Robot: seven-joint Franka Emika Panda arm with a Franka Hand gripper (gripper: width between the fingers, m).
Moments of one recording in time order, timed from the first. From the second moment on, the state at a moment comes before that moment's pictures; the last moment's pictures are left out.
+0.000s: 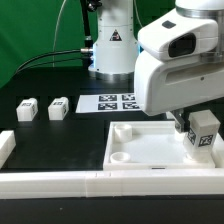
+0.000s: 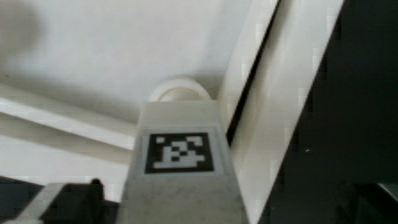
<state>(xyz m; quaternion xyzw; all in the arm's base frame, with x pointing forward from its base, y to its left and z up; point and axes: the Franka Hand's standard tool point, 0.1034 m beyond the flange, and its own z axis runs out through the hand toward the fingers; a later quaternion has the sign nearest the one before) 0.631 0.115 0.088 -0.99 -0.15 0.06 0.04</state>
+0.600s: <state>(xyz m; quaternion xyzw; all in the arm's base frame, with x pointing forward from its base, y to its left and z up) 0.635 0.107 0.088 -0.99 -0.15 0.05 0.04</state>
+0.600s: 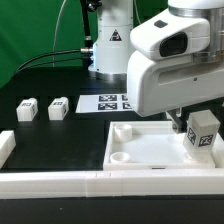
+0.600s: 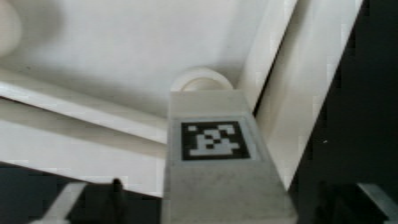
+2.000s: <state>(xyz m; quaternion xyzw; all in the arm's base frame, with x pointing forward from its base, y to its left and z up) 0.635 0.107 0.087 -0.96 0.28 0.04 0.04</state>
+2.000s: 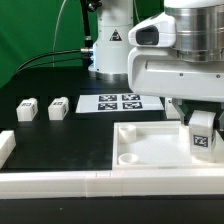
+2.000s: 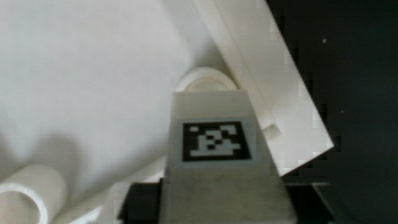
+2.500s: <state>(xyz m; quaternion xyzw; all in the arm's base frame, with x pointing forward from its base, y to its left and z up) 0.633 0.107 0.087 -0.81 0.58 0.06 0.03</state>
